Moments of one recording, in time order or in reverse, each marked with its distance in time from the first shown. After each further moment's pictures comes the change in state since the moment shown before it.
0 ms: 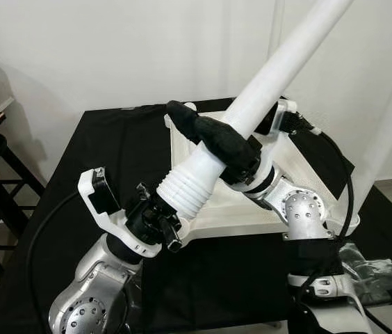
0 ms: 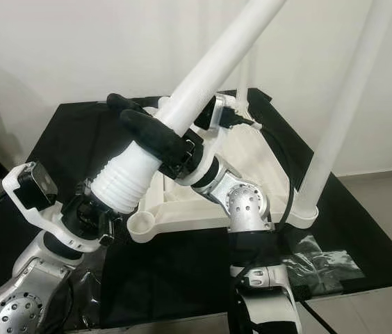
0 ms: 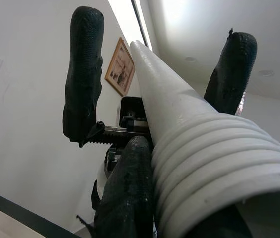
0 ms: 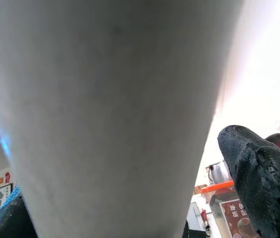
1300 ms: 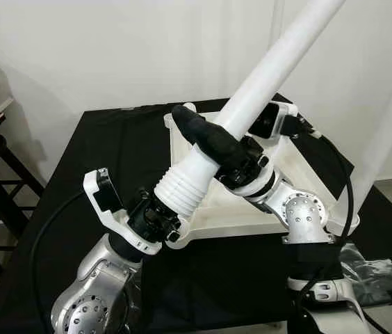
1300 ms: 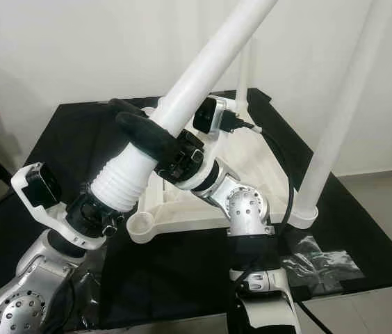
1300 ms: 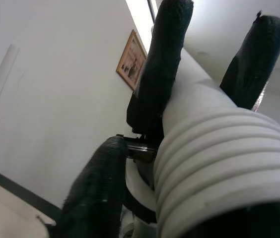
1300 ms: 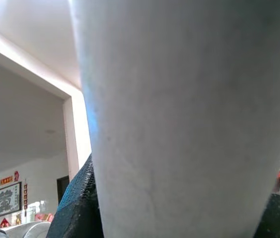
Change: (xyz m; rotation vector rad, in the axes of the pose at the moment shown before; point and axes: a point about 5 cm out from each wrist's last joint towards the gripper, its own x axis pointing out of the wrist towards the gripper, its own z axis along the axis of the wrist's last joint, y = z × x) left arm -0.005 0.009 -0.003 -0.011 0.032 0.061; right arm -0.001 0.004 -0.004 0.014 0.001 0.028
